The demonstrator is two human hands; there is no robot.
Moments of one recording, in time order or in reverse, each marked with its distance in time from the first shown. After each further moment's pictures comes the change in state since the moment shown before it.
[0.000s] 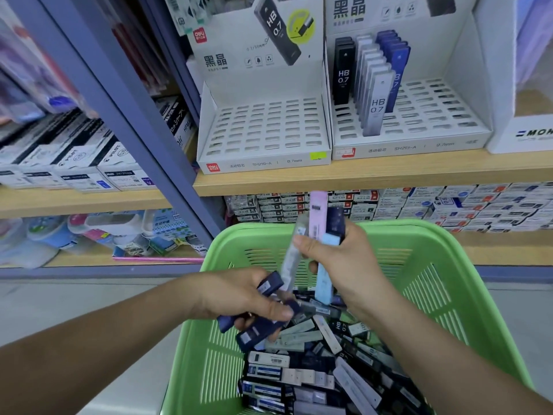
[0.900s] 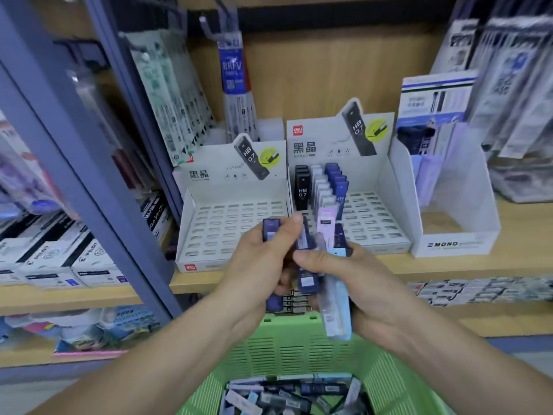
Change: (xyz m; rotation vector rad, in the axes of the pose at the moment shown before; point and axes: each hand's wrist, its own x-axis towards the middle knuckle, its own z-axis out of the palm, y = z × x) left_hand -0.017 0.166 0.001 -0.617 0.703 0.562; right_hand -0.009 -0.152 -0.024 0.269 -0.131 0.119
